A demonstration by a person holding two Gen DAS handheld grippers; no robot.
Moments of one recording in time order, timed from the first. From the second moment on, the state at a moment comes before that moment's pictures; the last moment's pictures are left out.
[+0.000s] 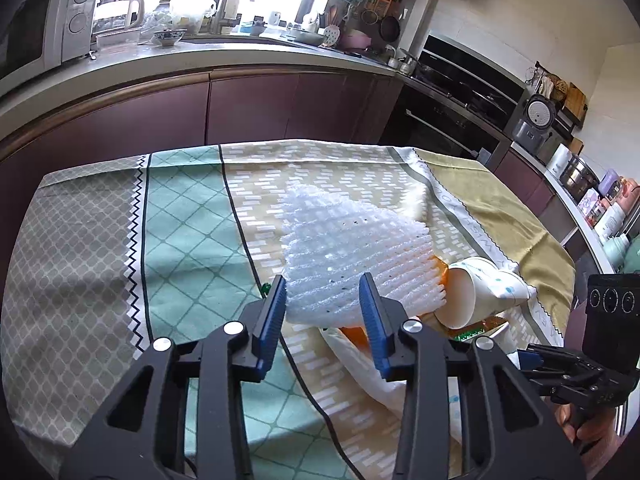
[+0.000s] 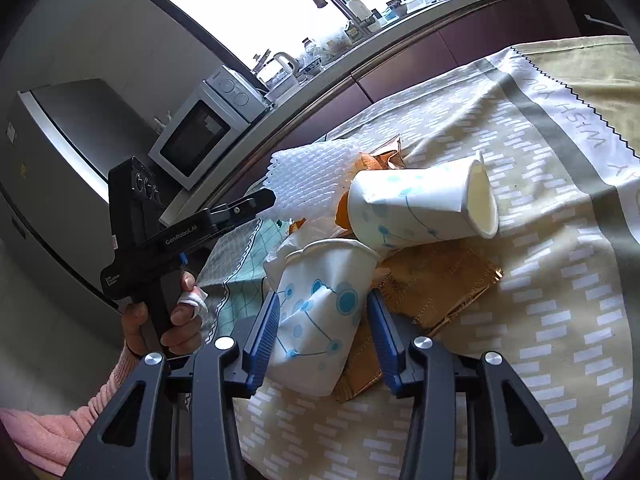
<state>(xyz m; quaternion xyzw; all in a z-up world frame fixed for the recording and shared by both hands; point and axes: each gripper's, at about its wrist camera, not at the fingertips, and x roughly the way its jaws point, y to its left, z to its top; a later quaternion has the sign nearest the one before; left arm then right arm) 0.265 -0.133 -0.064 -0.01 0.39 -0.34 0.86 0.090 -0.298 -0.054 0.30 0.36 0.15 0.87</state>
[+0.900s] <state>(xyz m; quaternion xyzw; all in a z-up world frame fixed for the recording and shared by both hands) 0.188 -0.061 -0.011 -0.04 0.30 -0.33 0.90 0.084 -0.282 -0.022 0.25 0.32 0.18 0.89</state>
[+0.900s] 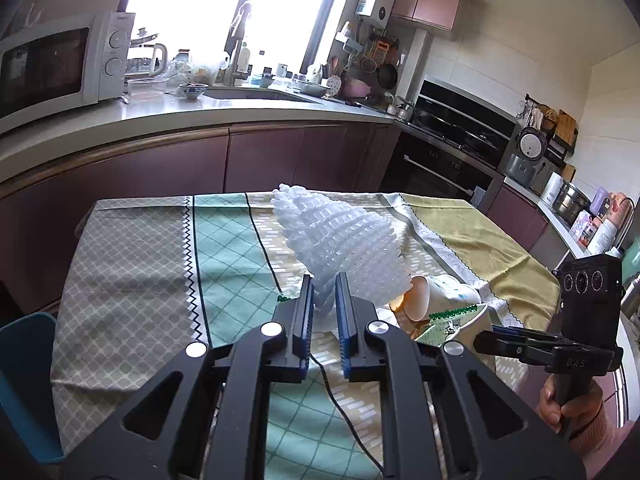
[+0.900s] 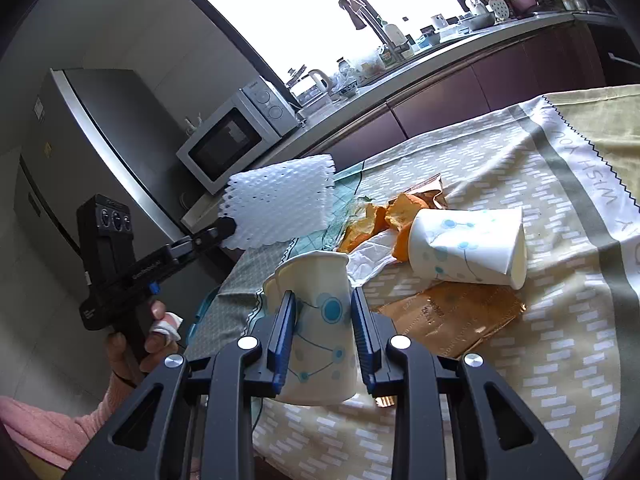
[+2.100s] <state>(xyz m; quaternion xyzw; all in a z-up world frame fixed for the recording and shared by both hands) 0.174 -0.015 -0.039 -0.07 0.33 -0.31 0.89 0.063 -0.257 -0.030 0.17 0.35 0.18 0.90</state>
